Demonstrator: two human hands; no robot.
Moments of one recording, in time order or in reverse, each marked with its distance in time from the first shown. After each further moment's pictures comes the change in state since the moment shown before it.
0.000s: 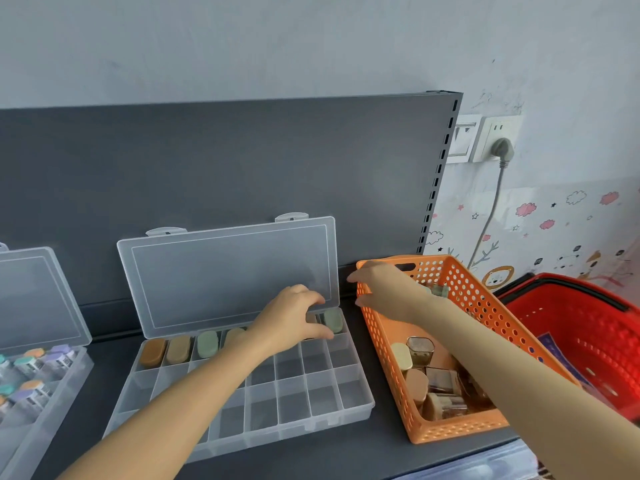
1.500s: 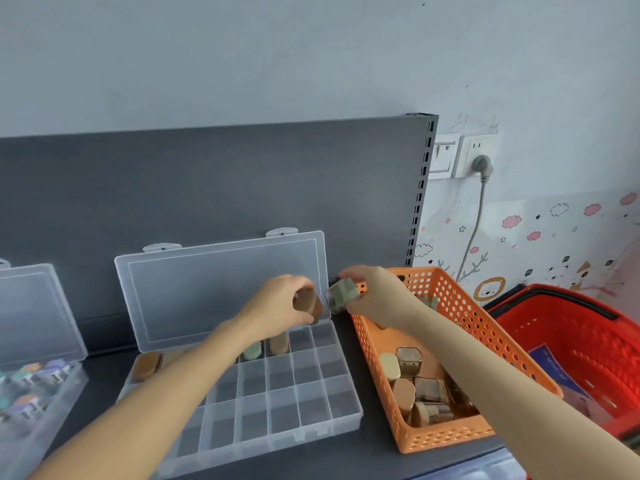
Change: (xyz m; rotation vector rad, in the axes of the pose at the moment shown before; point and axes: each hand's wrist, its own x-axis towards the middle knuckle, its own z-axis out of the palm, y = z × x) left_hand 0.009 0.014 -0.033 -0.008 0.126 0.040; right_hand -0.023 -0.013 -0.020 0.429 0.165 0.133
